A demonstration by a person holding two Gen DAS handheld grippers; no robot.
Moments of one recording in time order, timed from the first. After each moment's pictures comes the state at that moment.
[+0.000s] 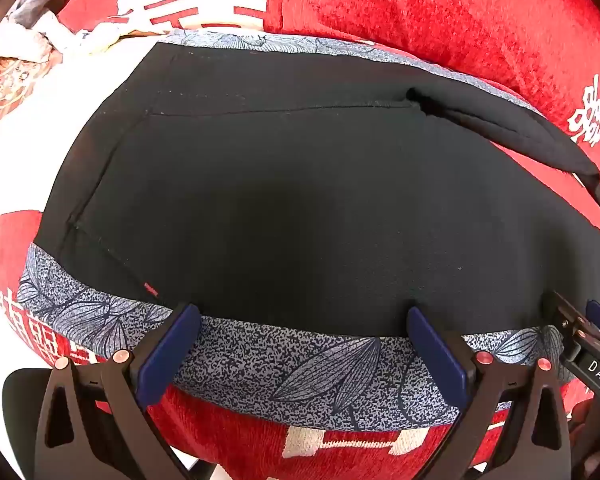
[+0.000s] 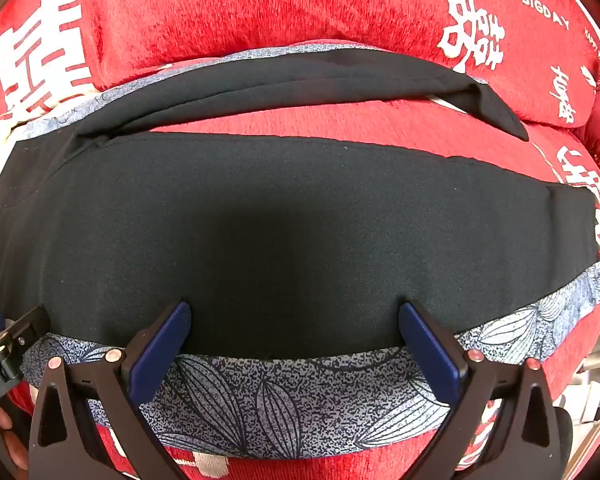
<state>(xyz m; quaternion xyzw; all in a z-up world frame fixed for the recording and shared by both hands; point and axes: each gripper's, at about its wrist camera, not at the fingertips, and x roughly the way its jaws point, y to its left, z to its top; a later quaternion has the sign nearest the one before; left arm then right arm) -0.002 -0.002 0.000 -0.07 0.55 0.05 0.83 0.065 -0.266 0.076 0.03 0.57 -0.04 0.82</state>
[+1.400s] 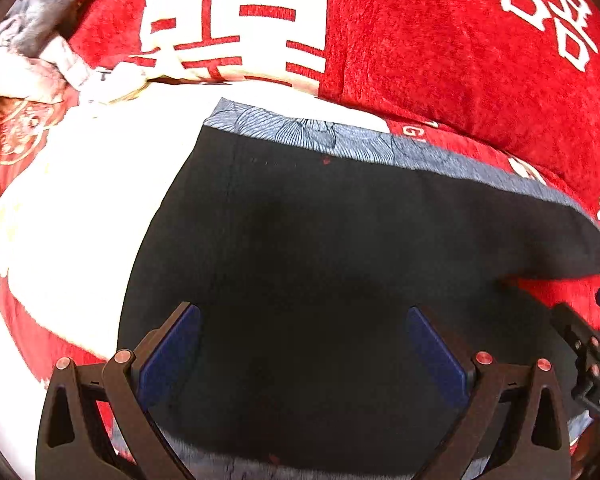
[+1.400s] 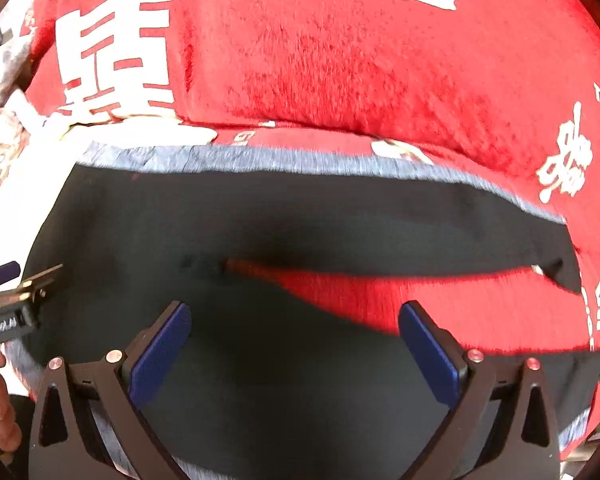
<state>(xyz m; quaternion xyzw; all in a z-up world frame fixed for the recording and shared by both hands) 0.129 0.087 0.053 -0.07 0.55 0.08 0.83 0.186 -0.177 0.128 -0.03 0.54 0.07 0.84</state>
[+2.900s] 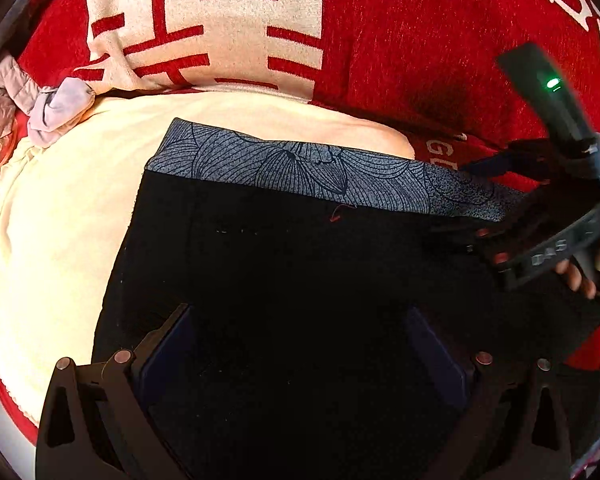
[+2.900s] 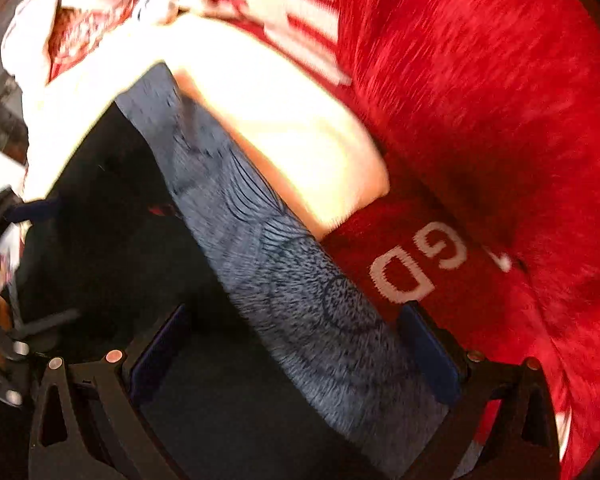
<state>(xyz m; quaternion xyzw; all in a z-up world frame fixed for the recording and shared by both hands) 0.197 0.099 0.018 -0.05 0.55 0.06 0.83 0.380 -0.034 0.013 -0.18 0.59 0.44 0.65</state>
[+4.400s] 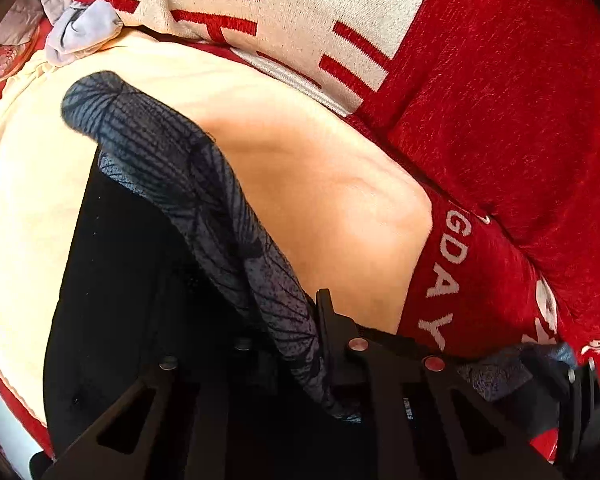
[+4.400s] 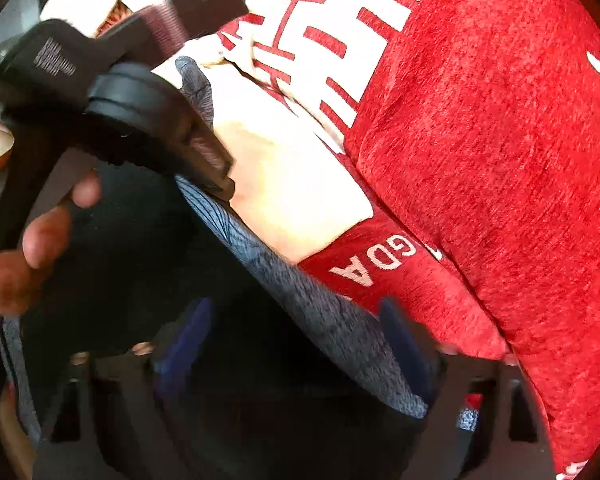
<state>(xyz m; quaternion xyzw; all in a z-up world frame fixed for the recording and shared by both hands) 0.244 0.127 0.027 -0.22 0.58 0.13 0.77 0.264 -0.071 0.093 -0.23 0.44 0.40 0.77</state>
